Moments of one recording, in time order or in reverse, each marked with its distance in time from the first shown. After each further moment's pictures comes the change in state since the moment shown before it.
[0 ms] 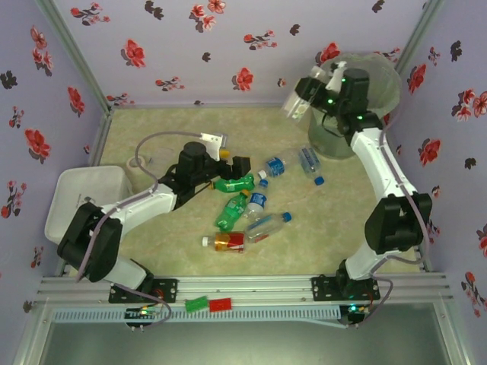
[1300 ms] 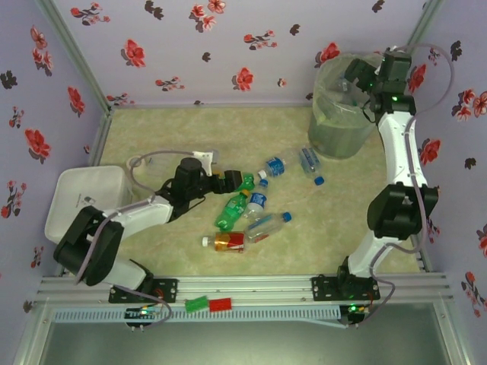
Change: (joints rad) left arm 0.014 -0.054 -0.182 0.009 -0.019 -0.127; right arm -0.208 0.119 0.274 -0.243 0.436 -0.217
